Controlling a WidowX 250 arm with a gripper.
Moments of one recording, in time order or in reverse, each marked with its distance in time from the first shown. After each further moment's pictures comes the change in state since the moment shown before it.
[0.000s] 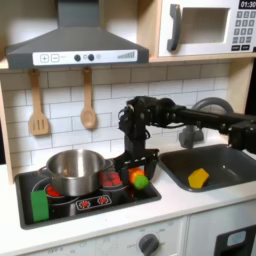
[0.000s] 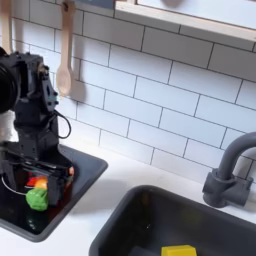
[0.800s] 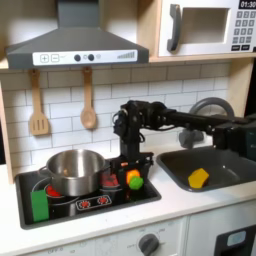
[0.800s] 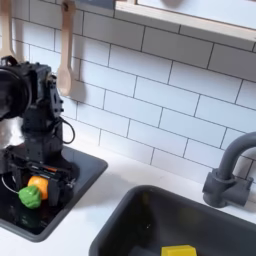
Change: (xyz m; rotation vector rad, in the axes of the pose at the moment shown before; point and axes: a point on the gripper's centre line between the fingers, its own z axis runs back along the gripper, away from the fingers) arm 0.015 0.003 -0.017 0.000 0.040 -0.028
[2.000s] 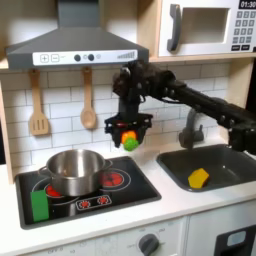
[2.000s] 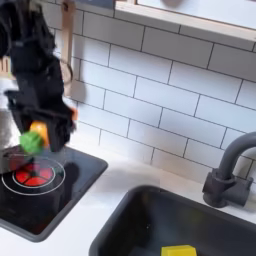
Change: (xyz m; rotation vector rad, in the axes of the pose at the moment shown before) arm 0.013 0.009 0.096 0.017 -0.215 -0.054
